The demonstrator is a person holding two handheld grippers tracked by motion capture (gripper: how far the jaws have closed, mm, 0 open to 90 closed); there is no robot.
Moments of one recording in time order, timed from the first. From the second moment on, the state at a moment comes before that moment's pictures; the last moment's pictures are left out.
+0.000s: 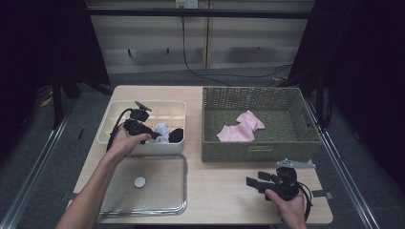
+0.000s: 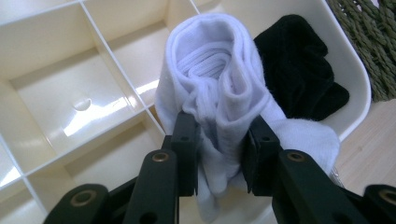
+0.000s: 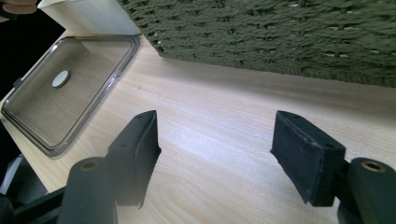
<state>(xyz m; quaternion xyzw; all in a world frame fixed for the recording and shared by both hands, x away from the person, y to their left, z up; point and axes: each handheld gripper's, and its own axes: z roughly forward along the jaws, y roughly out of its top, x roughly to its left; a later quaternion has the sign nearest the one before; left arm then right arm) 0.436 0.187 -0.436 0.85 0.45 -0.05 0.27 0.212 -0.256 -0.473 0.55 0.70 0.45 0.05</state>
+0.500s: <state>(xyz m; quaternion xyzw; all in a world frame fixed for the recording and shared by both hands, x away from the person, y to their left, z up) 0.437 0.189 -0.442 0.85 0.45 -0.07 0.27 0.212 -0.256 -0.473 0.55 0.70 0.45 0.05</state>
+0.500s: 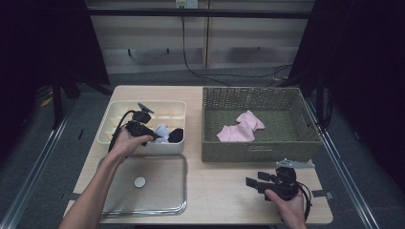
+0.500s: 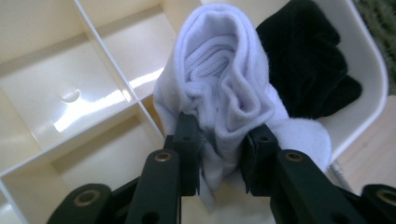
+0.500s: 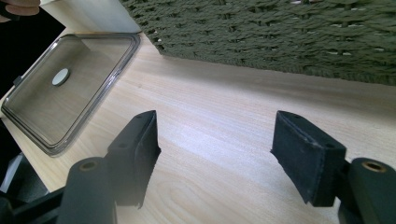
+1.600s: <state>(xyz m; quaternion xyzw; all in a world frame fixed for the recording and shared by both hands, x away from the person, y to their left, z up) 0.453 0.172 -0.435 0.87 0.44 -0.06 0.21 0.212 -0.255 -0.474 0.55 0.70 0.45 0.04</state>
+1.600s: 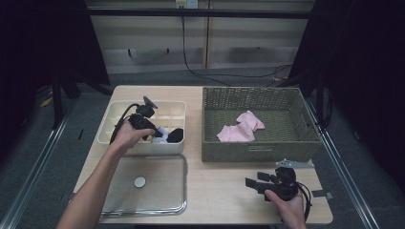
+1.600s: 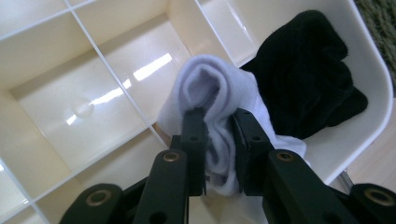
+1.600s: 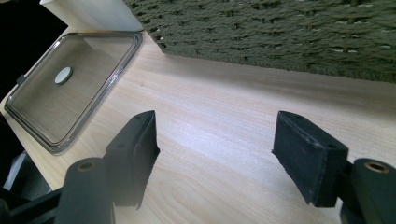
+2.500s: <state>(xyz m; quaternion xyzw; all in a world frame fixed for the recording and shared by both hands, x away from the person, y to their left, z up) 0.445 0.175 -0.444 0.86 0.46 -0.05 0.24 0.214 -0.253 -0.475 0.54 0.71 0.45 0.04</state>
